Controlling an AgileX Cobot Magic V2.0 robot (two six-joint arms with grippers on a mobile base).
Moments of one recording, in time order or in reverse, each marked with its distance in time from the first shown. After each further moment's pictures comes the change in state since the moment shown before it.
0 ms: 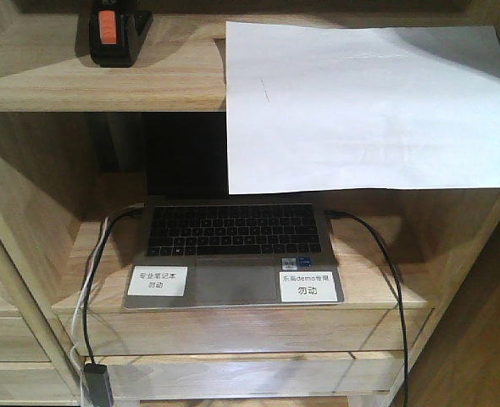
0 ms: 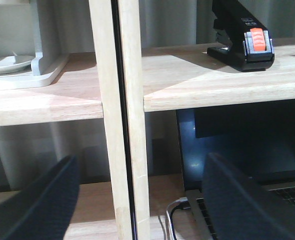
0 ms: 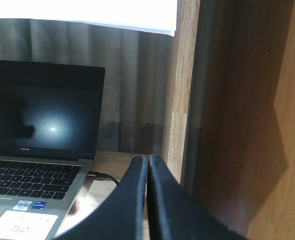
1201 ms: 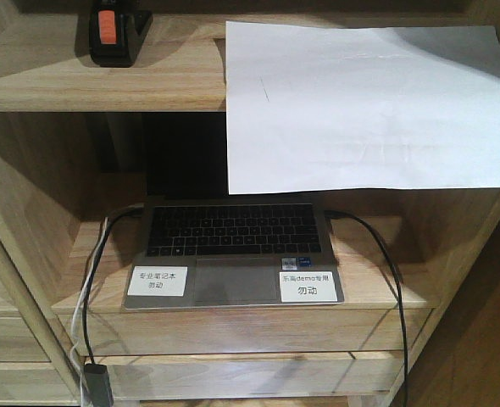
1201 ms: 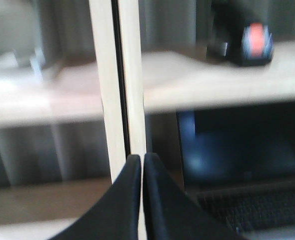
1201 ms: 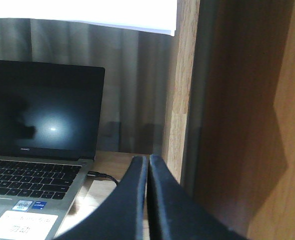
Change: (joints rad) left arm 0.000 -0.002 0.000 0.000 0.022 0.002; right arm 0.000 0.000 0.000 0.000 0.000 0.000
